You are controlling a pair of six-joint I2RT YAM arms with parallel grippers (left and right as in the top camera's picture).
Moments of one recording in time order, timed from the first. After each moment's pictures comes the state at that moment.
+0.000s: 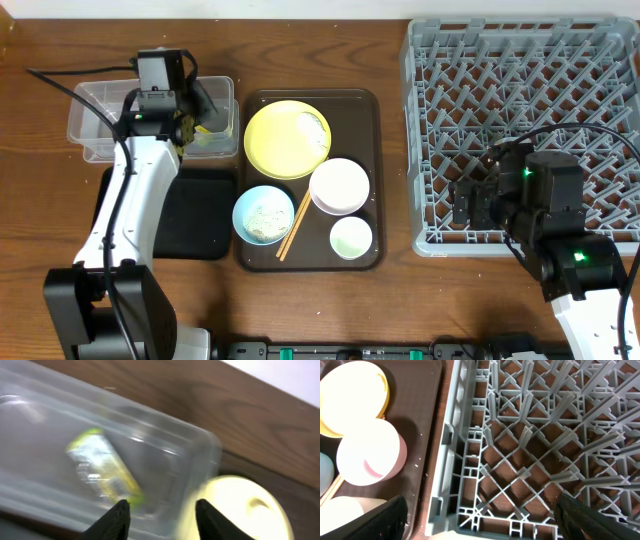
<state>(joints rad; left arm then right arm) 0.02 1.62 1.27 -0.50 -0.06 -0.40 0.12 0.96 0.89 -0.77 -0.10 0.10</state>
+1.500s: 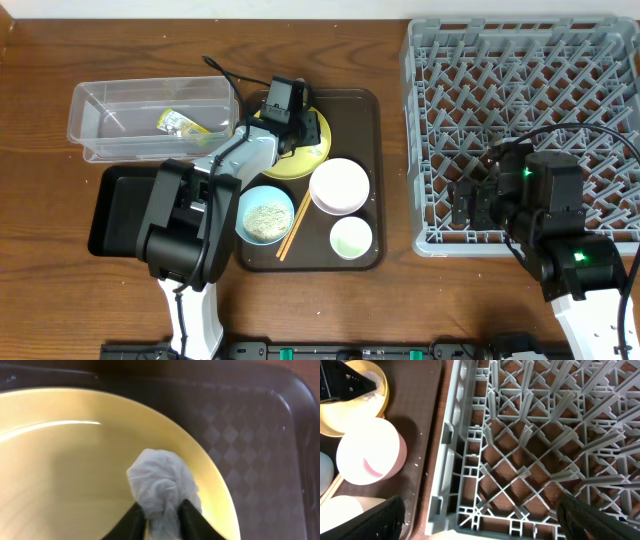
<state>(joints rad) -0.32 2.04 1.27 -0.19 0.13 -0.40 0.12 0.96 0.89 -0.78 -0.10 0.10</state>
